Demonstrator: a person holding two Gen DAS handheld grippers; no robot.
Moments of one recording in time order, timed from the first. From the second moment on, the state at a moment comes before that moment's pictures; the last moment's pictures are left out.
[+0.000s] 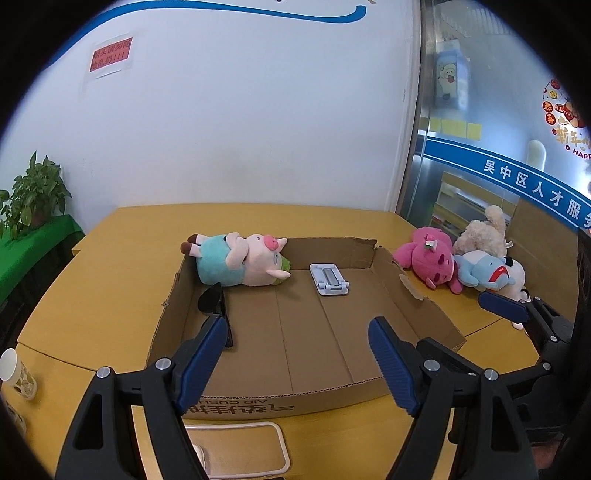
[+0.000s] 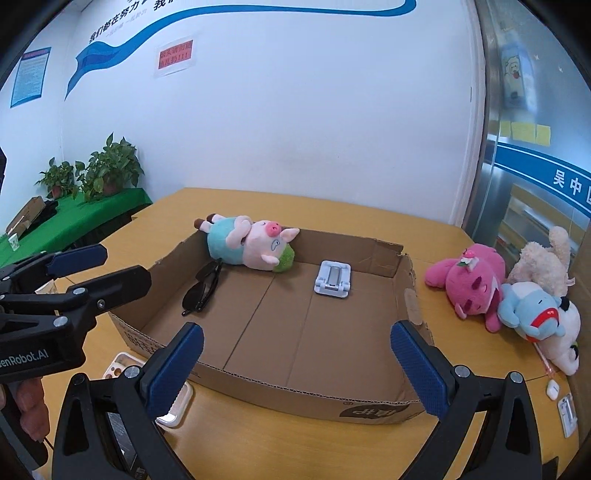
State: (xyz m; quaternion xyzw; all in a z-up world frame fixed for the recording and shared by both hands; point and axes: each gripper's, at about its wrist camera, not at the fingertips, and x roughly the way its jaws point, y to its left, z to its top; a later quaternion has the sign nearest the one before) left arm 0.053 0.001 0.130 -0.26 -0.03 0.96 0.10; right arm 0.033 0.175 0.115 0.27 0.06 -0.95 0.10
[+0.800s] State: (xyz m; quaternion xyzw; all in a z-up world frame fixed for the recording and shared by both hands) left arm 0.103 -0.107 0.021 -0.41 -0.15 0.89 0.09; right arm 0.066 0.129 0.025 0.40 0.05 -0.87 0.29
